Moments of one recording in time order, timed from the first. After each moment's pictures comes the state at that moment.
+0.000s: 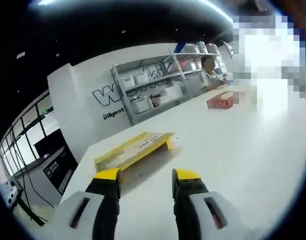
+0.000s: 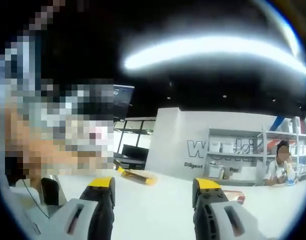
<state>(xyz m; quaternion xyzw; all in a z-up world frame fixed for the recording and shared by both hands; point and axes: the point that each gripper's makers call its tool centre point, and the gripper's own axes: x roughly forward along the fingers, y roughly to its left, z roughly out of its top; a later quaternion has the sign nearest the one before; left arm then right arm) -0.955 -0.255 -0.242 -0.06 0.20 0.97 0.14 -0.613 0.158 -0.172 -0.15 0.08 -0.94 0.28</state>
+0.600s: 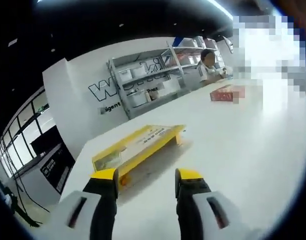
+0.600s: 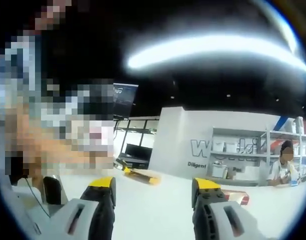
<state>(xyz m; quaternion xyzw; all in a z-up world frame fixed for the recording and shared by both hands) -0.976 -0.258 -0.259 -0.10 0.21 0.96 0.16 -0.622 0.146 -0.178 -0.15 0.08 -0.94 0.29</state>
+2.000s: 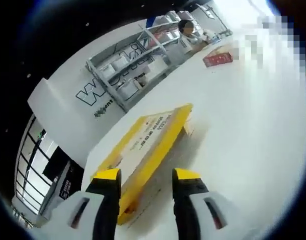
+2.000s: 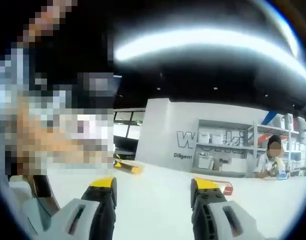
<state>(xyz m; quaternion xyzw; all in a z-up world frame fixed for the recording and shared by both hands) -1.047 -0.229 -0.286 -0.12 0.39 0.90 0.16 -0.648 0.207 -0.194 -0.11 0.08 -0.96 0.23</state>
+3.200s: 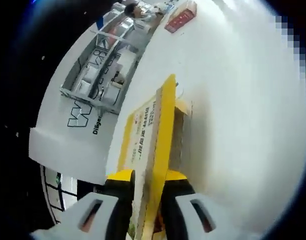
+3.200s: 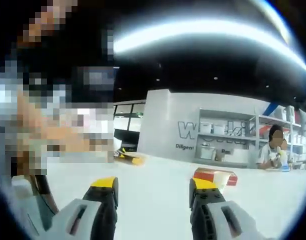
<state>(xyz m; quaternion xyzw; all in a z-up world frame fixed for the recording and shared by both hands) -1.123 -0.233 -0.293 -0.11 0.61 0.77 0.17 -0.664 0.207 -0.219 -0.08 0.07 -0.97 0.24</state>
